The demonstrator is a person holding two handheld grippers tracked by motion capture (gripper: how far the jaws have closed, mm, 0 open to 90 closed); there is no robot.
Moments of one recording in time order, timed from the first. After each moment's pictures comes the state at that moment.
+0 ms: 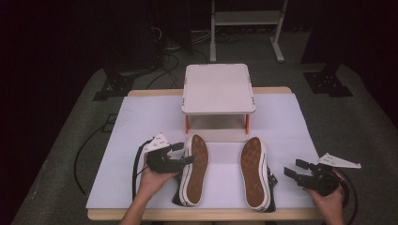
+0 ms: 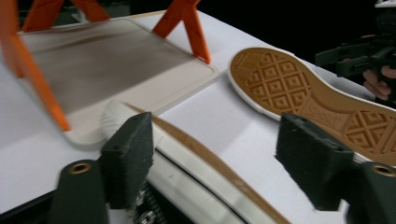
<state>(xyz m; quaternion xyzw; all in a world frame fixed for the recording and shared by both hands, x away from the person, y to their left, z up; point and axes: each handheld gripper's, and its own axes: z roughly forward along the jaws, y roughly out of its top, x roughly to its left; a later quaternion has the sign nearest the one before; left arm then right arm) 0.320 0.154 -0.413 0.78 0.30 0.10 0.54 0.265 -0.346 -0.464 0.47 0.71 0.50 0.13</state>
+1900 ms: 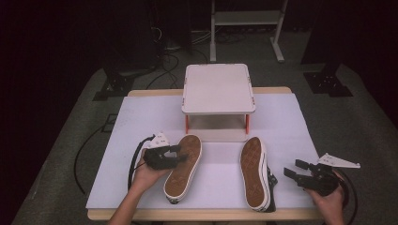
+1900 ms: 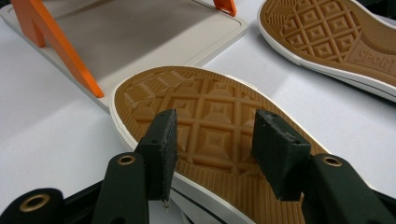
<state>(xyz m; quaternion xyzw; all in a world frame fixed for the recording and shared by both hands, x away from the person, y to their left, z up) 0.341 0.172 -0.427 0.83 0.29 0.11 0.46 0.267 -0.347 -0.466 0.47 0.71 0.50 0.13</state>
